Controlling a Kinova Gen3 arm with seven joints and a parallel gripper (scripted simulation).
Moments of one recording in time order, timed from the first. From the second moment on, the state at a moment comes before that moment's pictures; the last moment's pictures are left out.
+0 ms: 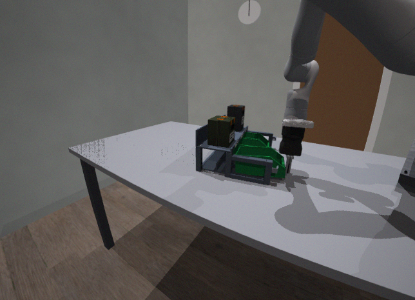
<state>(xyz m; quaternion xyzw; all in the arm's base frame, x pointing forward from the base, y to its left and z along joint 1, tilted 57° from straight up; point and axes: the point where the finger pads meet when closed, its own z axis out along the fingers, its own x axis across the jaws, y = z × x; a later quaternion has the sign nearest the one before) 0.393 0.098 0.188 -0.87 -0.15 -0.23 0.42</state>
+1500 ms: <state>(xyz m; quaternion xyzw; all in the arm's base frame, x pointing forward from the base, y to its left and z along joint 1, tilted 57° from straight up) 0.404 0.099 0.194 -0.87 -0.15 -0.23 0.42</state>
